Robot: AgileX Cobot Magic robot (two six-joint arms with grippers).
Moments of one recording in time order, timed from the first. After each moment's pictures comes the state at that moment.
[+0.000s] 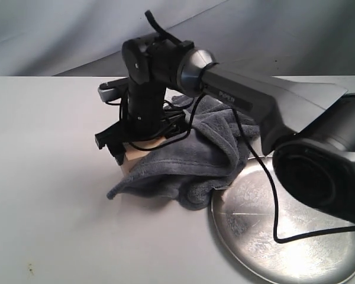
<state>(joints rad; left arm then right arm) -0.13 0.00 0.00 -0.12 0.13 0.11 0.86 2.44 -2.22 0.06 1.22 0.17</state>
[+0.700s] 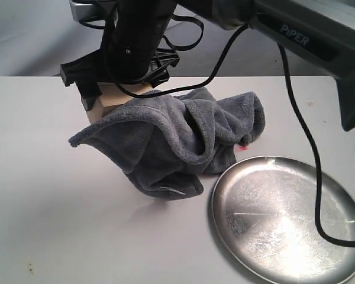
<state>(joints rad) -0.13 0.00 0.00 -0.12 0.13 0.11 0.89 2.19 -2.22 0.12 1.22 0.16</state>
